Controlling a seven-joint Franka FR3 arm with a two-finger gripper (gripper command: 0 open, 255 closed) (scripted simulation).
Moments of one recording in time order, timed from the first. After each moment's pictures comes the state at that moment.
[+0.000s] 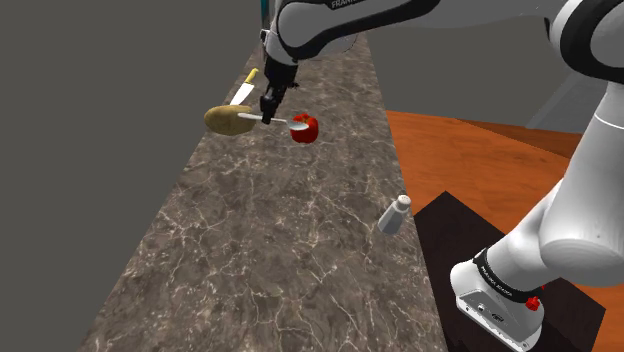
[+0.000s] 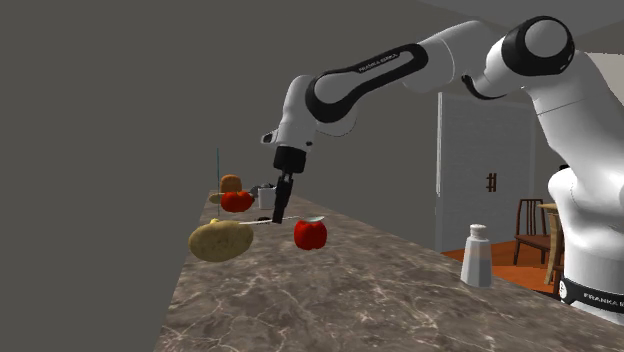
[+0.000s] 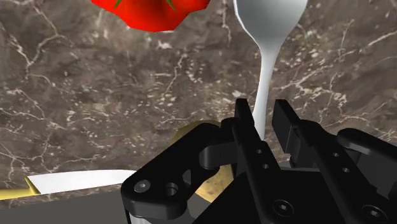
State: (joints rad) arm 0.17 0.33 0.20 -1.71 0.14 2.21 -0.37
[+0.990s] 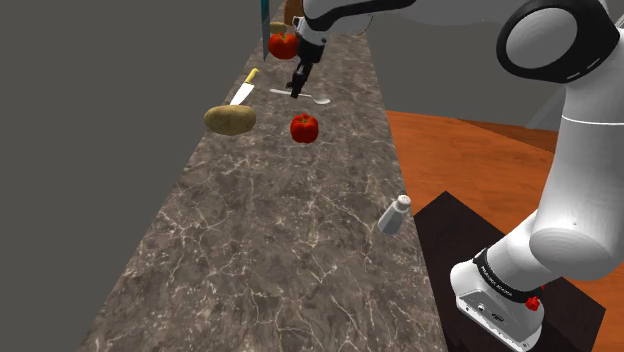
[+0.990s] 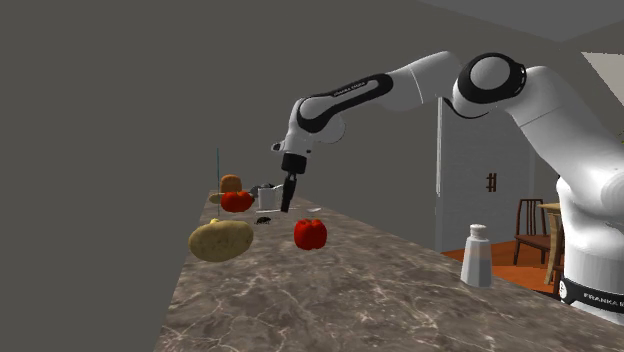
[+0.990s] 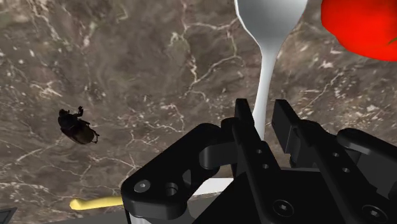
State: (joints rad) arm -0.01 0.51 0.13 -1.44 0.18 2.07 -0.62
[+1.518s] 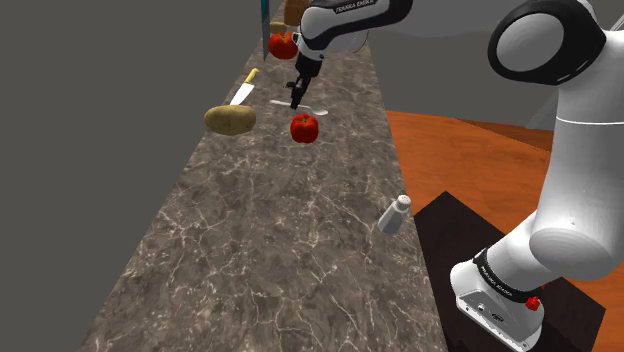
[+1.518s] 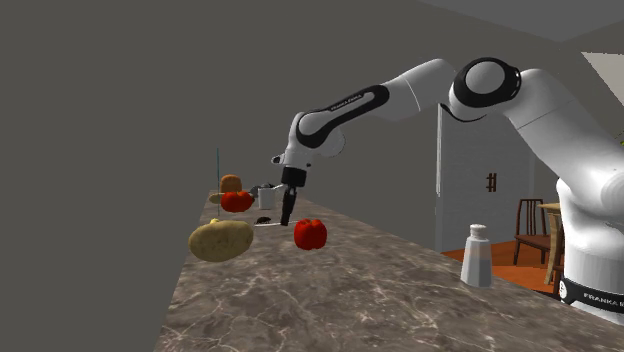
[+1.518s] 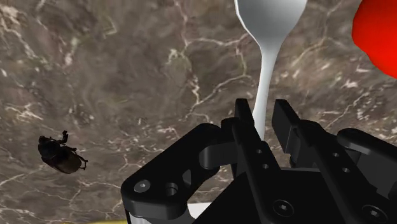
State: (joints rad) arm -0.01 0.55 0.13 -1.49 0.18 2.15 -0.64
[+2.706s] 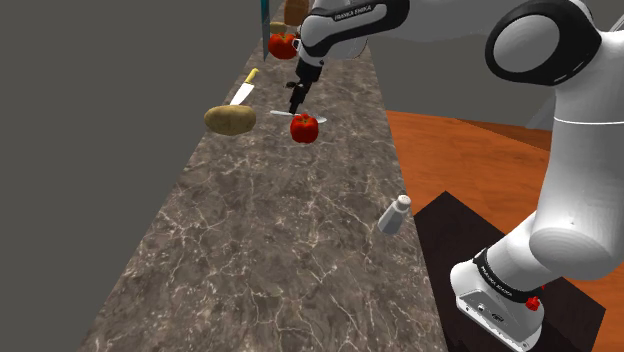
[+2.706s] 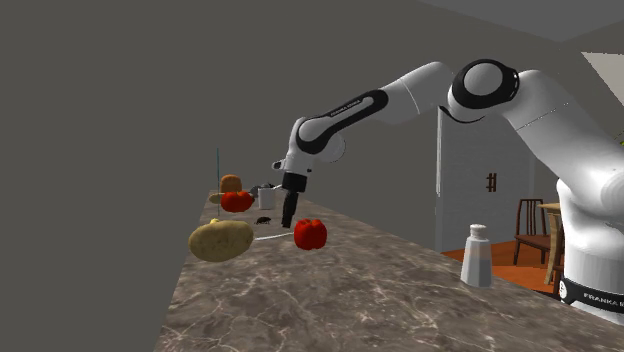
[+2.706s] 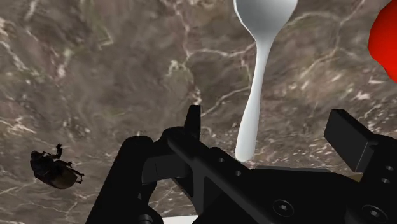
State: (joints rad) arm -0.02 0.56 0.13 -1.51 0.19 2.19 -0.65
